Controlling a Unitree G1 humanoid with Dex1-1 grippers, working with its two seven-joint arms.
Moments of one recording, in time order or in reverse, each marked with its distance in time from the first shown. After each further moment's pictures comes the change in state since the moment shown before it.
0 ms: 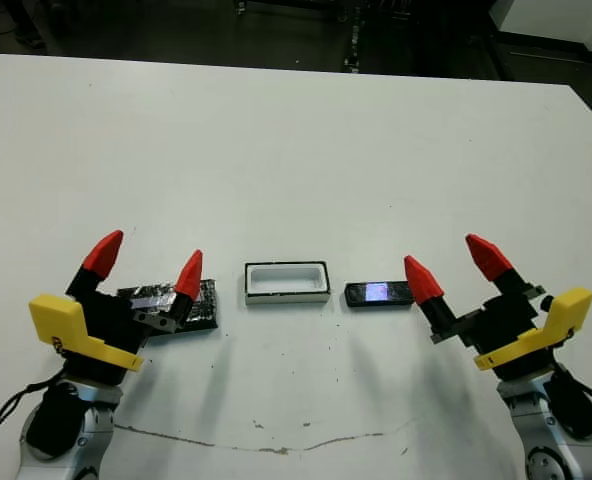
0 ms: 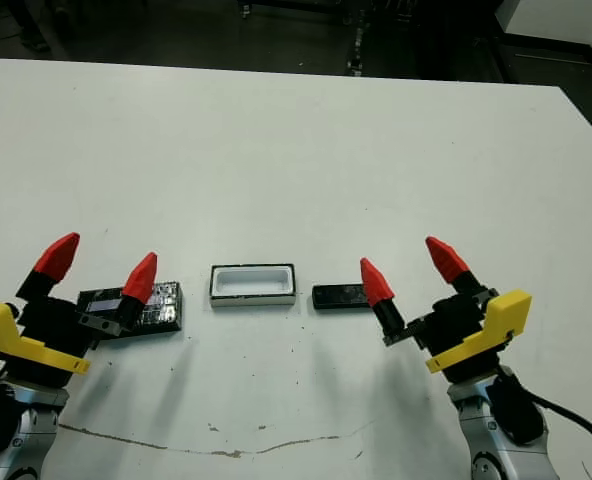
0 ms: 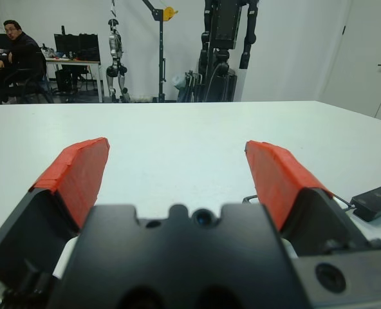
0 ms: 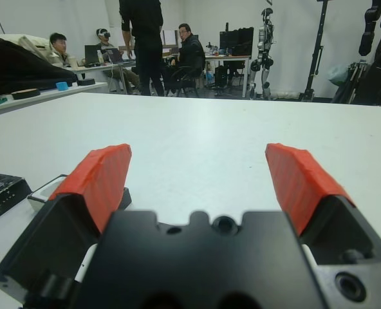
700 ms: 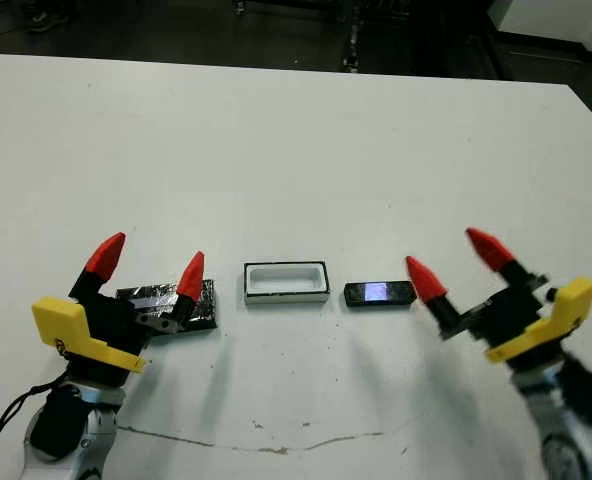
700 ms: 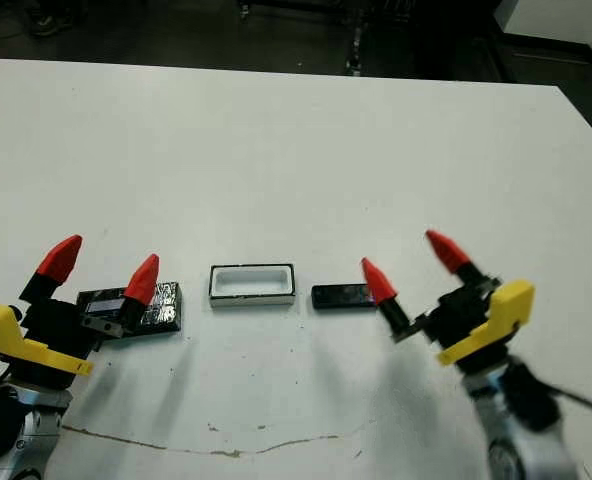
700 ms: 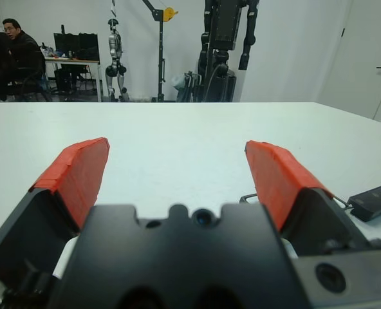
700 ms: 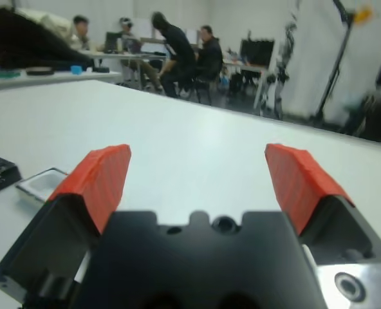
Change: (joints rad) left arm 0.006 -0.003 -0.015 -0.001 -0.001 -0.008 0.004; right arm -0.209 -0.229 -0.103 0.097 0.050 0.031 0.169
